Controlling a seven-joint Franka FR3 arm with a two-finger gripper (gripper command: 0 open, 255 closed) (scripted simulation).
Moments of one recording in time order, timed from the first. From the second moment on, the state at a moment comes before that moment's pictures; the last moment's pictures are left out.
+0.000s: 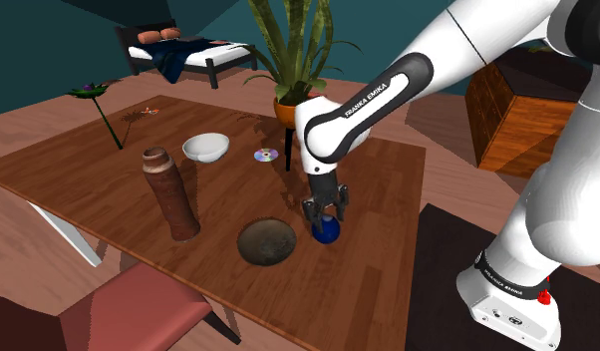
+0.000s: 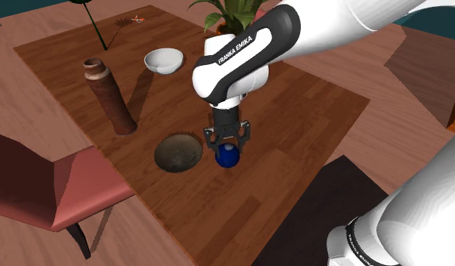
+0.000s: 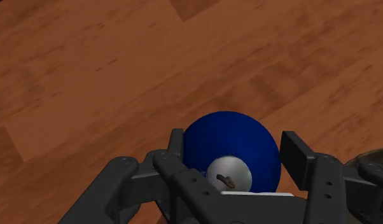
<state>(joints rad) 0.10 0.11 0.23 -2.30 0.23 2.09 0.42</state>
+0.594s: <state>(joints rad) 0.10 0.04 0.23 -2.27 0.24 1.99 0.43</state>
